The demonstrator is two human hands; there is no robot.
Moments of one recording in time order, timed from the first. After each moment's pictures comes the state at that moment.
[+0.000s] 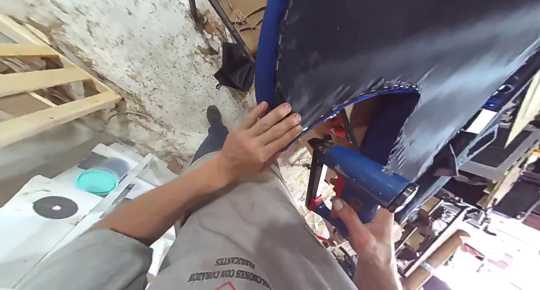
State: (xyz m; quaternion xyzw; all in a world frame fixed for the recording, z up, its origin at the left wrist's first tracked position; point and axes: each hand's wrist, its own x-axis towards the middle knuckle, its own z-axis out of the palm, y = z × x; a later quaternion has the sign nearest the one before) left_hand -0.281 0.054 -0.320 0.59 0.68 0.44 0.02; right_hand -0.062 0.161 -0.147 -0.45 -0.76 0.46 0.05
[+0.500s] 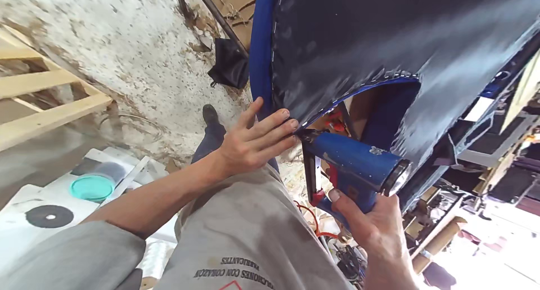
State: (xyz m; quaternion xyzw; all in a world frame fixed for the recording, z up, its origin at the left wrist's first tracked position) left_hand -0.278 0.052 -0.346 0.61 0.61 0.51 -0.03; right_hand -0.088 0.166 -0.138 -0.43 -0.80 0.42 -0.02
